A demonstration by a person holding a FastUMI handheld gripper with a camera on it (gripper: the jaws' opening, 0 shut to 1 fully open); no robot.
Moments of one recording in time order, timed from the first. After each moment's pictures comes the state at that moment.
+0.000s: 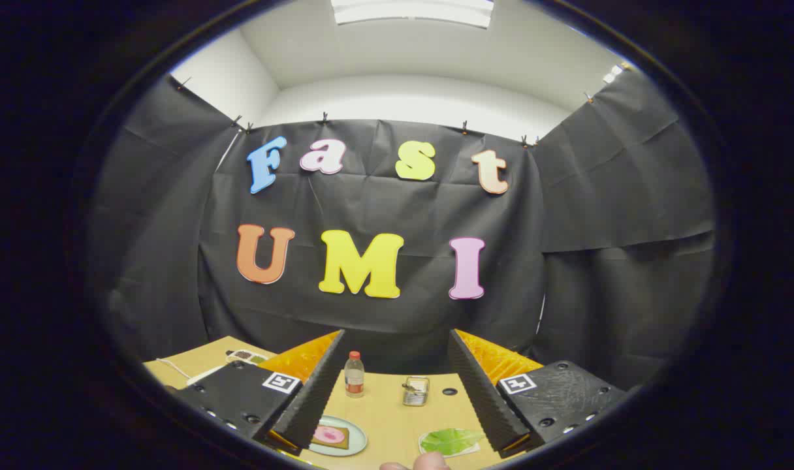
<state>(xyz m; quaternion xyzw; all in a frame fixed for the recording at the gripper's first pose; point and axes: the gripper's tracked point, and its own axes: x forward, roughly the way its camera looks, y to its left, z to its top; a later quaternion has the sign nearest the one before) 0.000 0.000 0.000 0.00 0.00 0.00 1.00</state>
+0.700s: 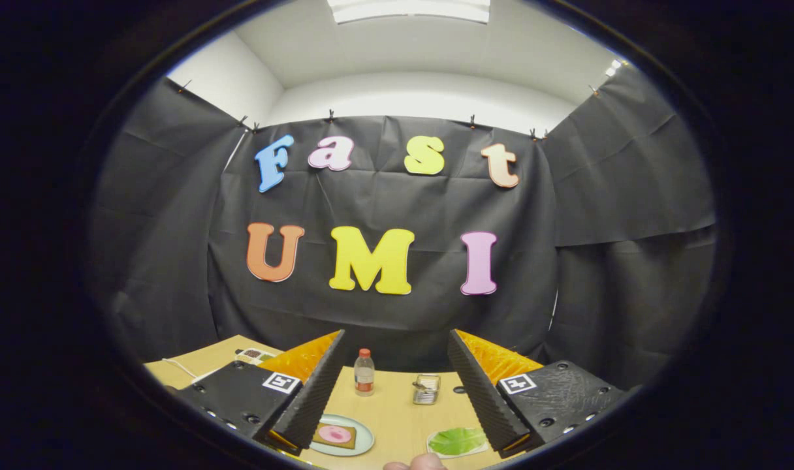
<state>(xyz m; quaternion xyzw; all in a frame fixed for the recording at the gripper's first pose) 0.013 0.005 -0.010 0.00 0.01 0.03 1.00</state>
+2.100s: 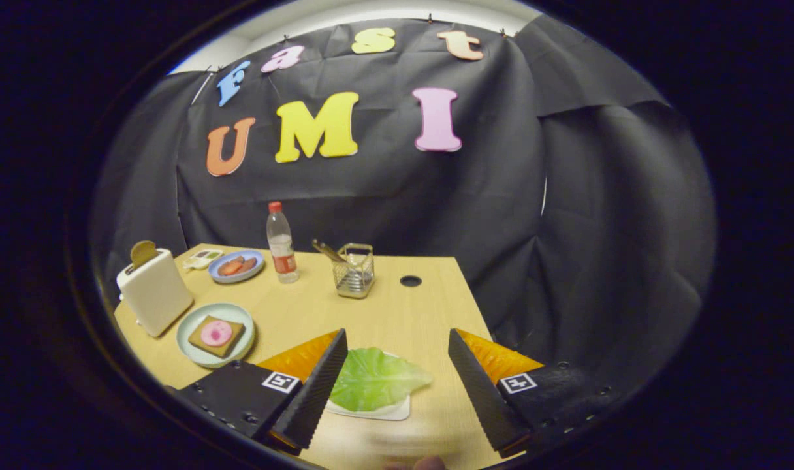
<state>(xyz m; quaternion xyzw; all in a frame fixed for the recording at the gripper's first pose) 0.090 -0.203 -0.352 0.02 0.26 0.03 0.97</state>
